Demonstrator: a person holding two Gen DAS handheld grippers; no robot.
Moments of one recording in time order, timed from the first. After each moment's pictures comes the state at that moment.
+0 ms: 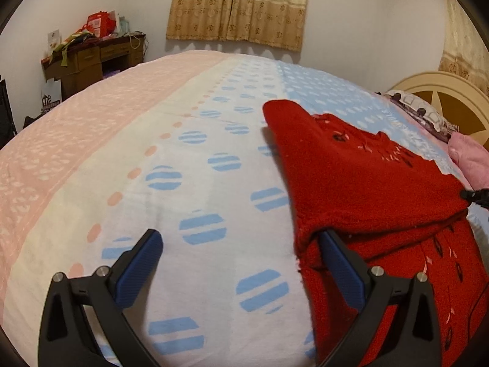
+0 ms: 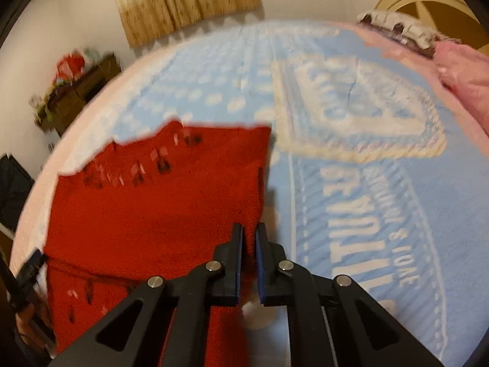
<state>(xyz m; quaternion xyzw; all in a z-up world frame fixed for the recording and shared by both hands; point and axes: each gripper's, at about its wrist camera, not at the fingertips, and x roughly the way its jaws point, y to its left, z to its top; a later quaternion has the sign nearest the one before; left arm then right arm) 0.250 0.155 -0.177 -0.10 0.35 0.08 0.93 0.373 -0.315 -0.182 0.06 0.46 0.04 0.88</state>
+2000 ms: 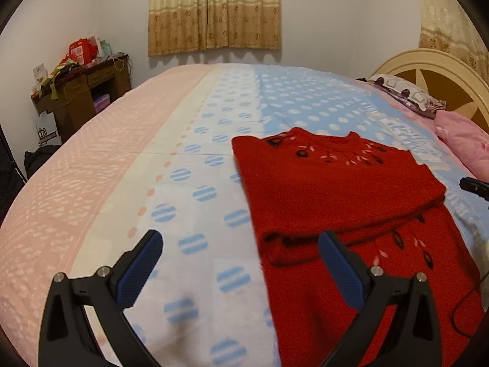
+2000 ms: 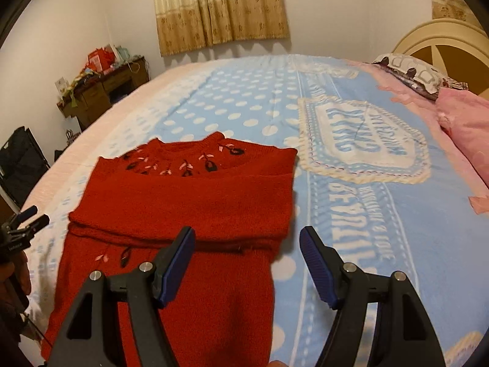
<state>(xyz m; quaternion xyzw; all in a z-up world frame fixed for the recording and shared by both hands) 0.238 0.120 -0.114 -0.04 0.35 0.06 0.93 0.285 -0.290 -0.122 0.01 0.38 0.08 0.92</state>
